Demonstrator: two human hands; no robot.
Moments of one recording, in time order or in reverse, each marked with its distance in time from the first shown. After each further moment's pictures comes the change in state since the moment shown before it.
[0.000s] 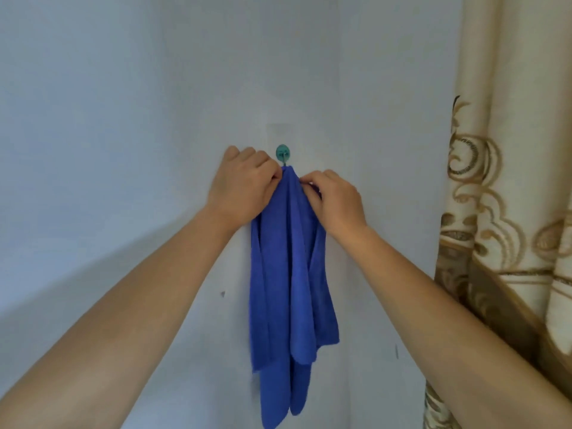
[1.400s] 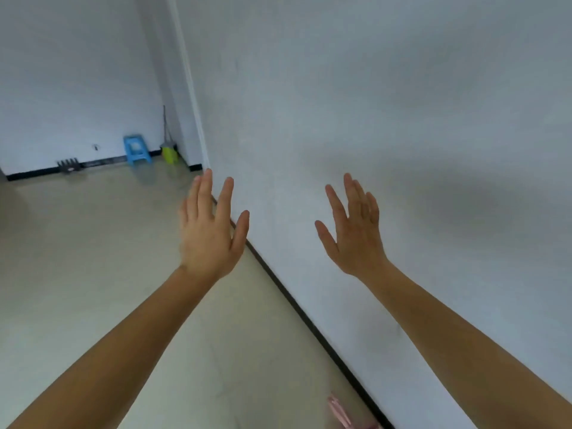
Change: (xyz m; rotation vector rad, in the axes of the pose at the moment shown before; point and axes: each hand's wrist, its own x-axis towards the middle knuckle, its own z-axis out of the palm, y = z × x) left_hand -0.411 0.222 -0.658 1.247 -0.621 -1.123; right_hand -0.426 -0.514 0.002 0.964 -0.459 -0.848
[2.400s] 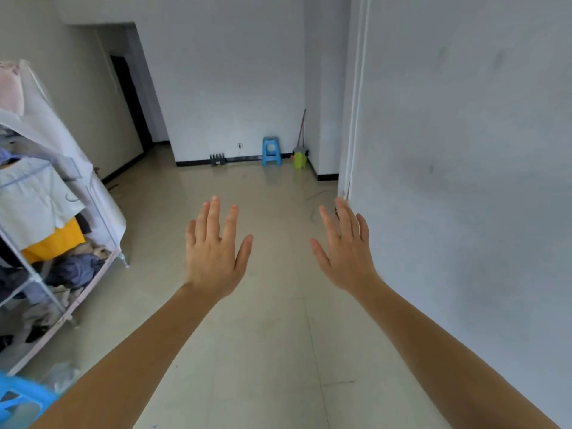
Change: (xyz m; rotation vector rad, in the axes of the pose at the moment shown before) left_hand 0.105 -0.686 0.145 0.436 -0.220 -0.363; right_hand 0.423 -0.455 0.551 0.377 -0.168 -0.244
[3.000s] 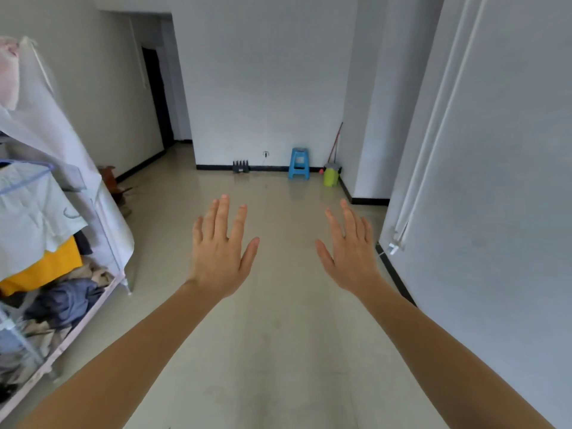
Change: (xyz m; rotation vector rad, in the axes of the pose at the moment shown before) left_hand 0.315 -0.341 0.252 0.034 -0.011 -0.052; right_hand 0.415 -0.097 0.342 -0.029 -0.102 -0.060
